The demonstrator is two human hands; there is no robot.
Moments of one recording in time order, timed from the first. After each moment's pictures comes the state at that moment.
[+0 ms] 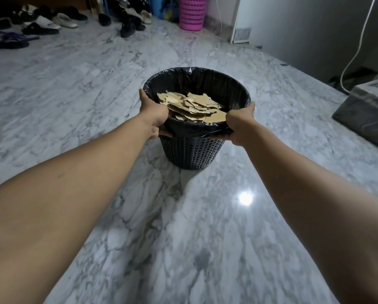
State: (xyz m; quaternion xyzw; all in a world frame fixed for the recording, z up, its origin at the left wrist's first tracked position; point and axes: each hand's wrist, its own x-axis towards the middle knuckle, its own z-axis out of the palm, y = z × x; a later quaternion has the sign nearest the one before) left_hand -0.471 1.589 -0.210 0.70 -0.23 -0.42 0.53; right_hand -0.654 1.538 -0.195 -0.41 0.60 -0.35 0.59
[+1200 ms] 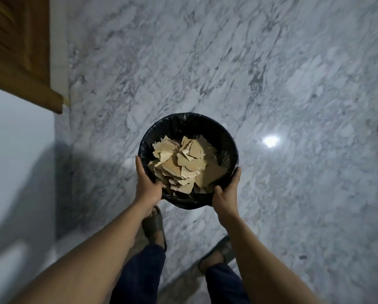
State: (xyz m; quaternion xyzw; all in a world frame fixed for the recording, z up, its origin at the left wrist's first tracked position) left_hand -0.408 2.017 0.088 0.82 0.01 -0.43 0.38; right_hand -0.573 1.899 0.091 -0.47 0.62 -0.06 0.62
